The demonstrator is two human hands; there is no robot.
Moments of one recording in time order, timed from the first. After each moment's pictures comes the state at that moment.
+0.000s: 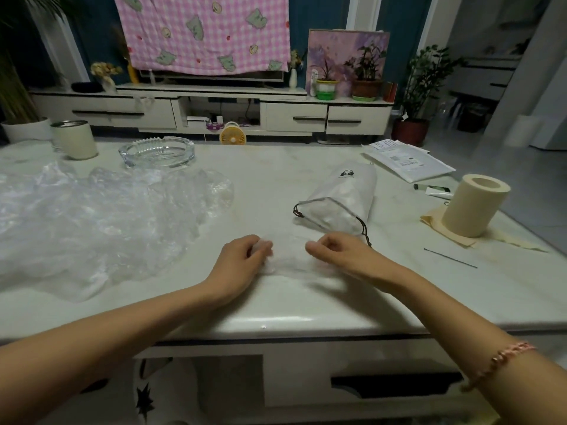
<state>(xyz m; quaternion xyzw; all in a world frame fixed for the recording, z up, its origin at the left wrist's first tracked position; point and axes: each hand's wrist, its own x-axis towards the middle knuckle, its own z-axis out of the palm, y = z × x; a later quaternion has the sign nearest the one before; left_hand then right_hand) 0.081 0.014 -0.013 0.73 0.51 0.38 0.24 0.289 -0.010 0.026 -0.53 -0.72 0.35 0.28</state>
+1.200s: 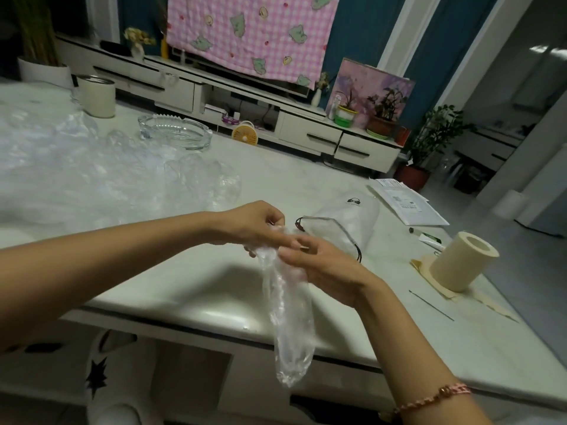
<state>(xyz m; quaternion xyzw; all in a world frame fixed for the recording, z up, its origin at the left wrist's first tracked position) 0.082 0.030 0.061 0.73 0.43 0.25 0.46 0.254 -0.006 0.052 -0.47 -0.62 0.58 0.26</state>
